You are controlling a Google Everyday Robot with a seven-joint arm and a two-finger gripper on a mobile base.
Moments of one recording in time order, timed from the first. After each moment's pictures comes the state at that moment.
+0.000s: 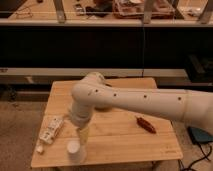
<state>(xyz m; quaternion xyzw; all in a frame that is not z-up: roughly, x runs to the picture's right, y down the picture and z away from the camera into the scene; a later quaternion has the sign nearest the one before) -0.162 0.169 0.633 -0.29 -0.33 -0.27 0.86</state>
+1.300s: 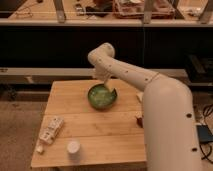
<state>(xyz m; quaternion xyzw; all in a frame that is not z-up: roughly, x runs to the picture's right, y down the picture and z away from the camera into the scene) 0.031 -0.042 0.867 -0.23 -0.07 -0.35 0.90</state>
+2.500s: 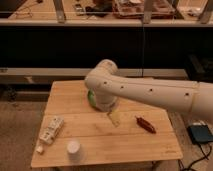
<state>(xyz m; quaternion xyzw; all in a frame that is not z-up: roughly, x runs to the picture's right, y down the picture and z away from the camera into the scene) -0.023 0.120 0.683 -0.32 -0.10 -0.31 0.89</state>
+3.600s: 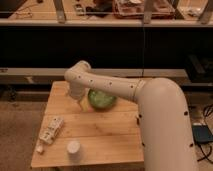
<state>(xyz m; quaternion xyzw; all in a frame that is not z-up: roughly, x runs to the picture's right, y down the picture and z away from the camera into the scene) -0.156 0.051 0.853 -0.22 -0.22 -0.37 0.87</state>
